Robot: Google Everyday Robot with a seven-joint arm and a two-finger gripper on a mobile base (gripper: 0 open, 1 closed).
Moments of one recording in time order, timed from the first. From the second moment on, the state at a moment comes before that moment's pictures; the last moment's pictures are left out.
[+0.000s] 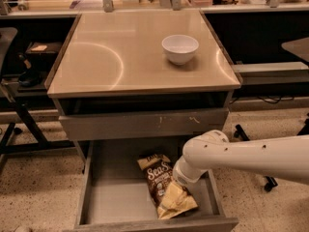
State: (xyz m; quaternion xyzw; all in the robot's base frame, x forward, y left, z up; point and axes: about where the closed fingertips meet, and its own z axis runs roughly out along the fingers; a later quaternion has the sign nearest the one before) arm 0.460 -0.077 0.497 -0.49 0.86 0.11 0.09
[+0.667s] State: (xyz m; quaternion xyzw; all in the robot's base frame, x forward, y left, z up) arm 0.466 -0.085 0.399 -0.42 0.90 0.10 0.03
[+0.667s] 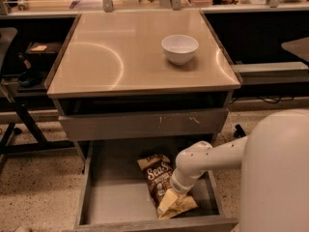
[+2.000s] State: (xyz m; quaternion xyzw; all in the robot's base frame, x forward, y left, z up) arm 0.461 -0.086 0.353 -0.39 0.91 0.11 0.00
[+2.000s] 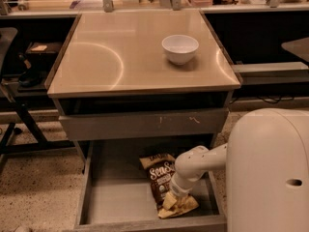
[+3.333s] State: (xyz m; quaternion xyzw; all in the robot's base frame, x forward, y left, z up) arm 0.429 -0.078 0.436 -0.42 0.90 0.15 0.00
